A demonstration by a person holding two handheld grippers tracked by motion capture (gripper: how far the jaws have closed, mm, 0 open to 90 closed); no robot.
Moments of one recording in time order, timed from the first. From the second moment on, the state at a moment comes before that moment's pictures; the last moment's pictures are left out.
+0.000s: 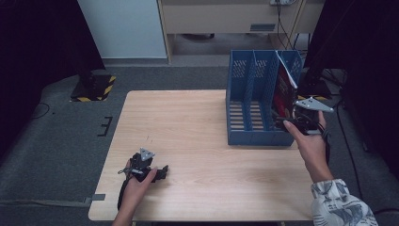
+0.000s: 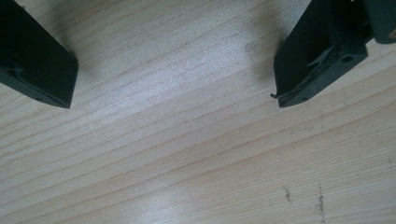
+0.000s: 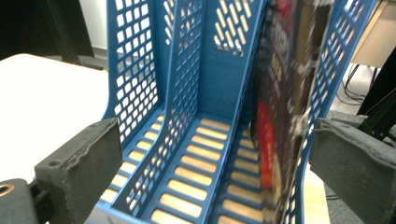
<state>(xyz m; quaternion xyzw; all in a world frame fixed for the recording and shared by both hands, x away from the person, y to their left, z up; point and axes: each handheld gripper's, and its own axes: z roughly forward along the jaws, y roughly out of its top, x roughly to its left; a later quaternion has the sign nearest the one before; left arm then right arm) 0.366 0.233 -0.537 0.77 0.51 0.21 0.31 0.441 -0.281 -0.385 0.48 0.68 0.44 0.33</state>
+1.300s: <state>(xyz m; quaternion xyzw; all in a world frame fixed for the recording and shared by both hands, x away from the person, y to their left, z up) 0.366 0.233 -0.537 0.77 0.51 0.21 0.31 0.382 -0.199 -0.433 0.40 0.76 0.44 0.25</state>
